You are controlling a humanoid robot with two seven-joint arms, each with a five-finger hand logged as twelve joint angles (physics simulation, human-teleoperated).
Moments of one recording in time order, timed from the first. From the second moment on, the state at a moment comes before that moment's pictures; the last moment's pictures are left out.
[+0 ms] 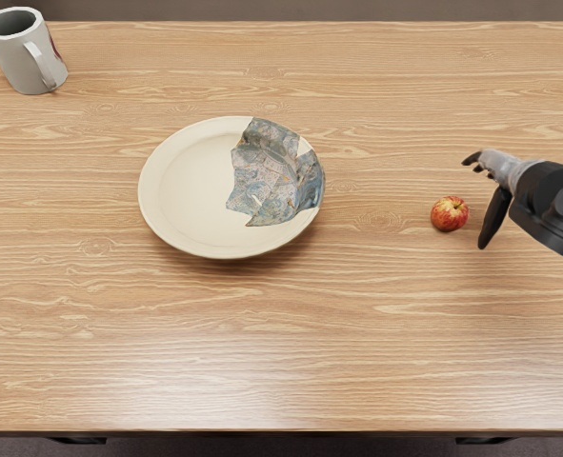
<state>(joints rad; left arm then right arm) -0.03 0.00 -0.25 -0.14 -0.06 -0.26 0.08 1.57 -0.71 -0.51 1.59 -0.56 -0.45 -0.61</state>
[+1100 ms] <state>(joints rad) -0.03 0.00 -0.25 -0.14 -0.06 -0.26 0.08 1.51 -0.59 -0.59 1.55 -0.61 -0.61 -0.61</state>
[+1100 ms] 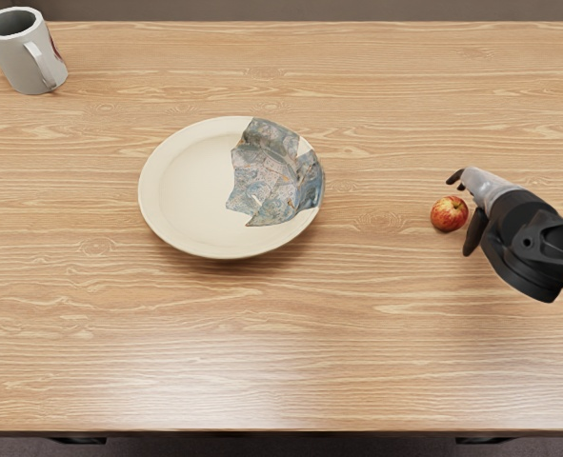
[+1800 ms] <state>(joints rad) -0.03 0.00 -0.25 -0.14 -0.06 -0.26 0.08 1.47 -0.50 -0.58 1.44 -0.61 -0.61 -0.61</state>
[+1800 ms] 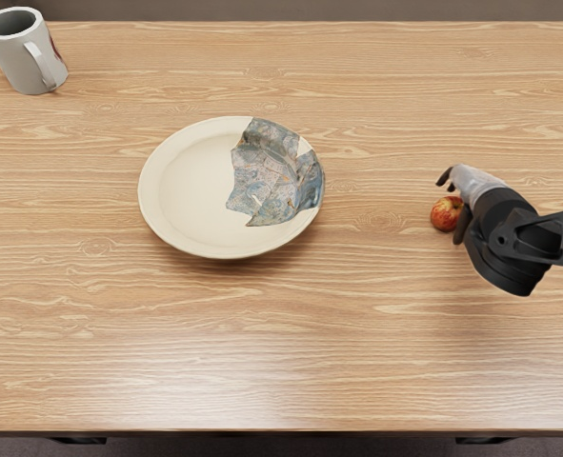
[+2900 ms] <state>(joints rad) -0.04 0.00 -0.25 -0.14 -0.06 -0.26 0.08 1.42 -0.43 -0.59 1.33 -0.61 -0.61 -0.61</state>
